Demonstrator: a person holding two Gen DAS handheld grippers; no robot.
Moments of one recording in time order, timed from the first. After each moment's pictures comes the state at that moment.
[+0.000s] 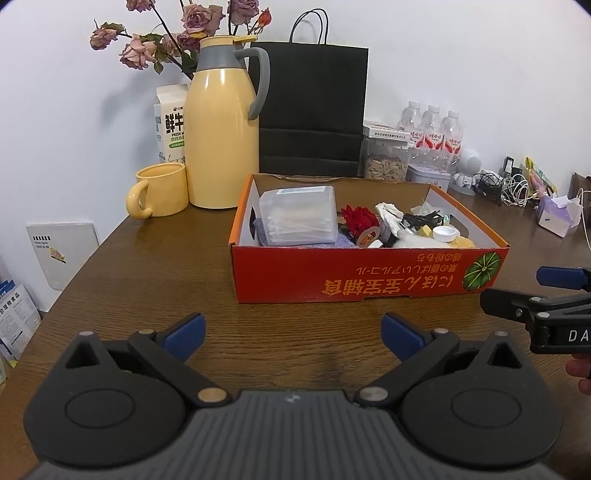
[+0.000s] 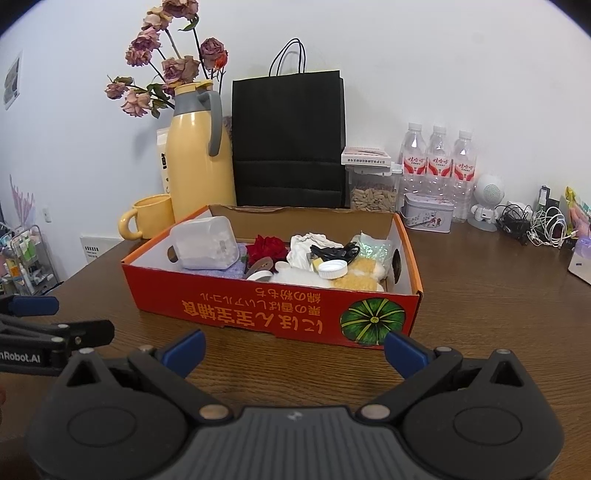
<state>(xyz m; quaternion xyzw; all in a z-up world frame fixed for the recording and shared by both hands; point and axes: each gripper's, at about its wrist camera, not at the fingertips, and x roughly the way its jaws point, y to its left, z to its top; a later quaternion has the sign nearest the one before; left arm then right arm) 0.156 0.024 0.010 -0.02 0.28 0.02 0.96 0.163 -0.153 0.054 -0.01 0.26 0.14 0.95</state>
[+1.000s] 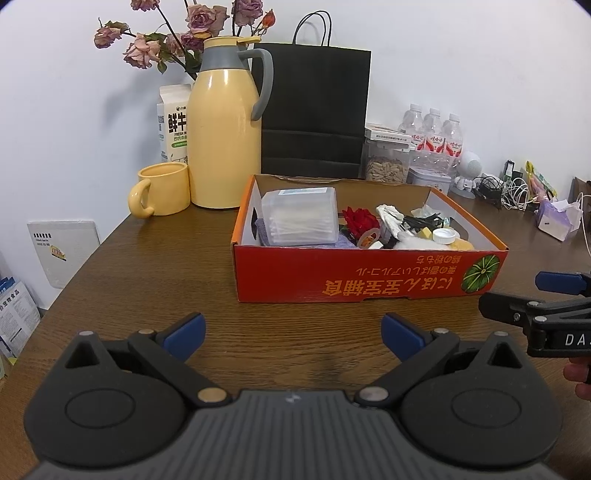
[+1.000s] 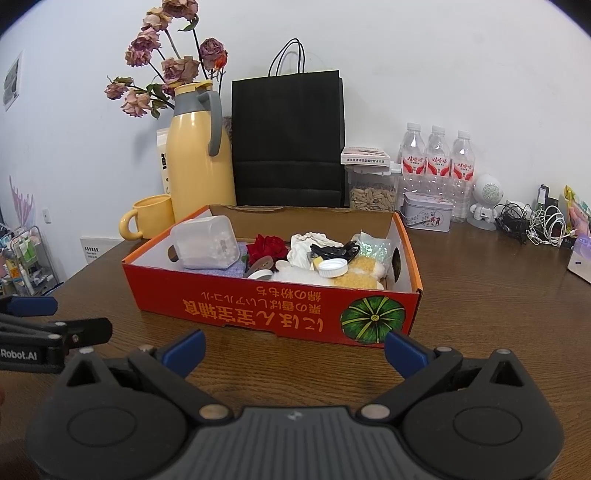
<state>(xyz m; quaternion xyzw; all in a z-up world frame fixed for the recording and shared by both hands) 0.154 0.024 0.011 -0.03 0.28 0.02 0.96 0.159 -0.154 0.057 -0.01 0.26 0.14 0.95</state>
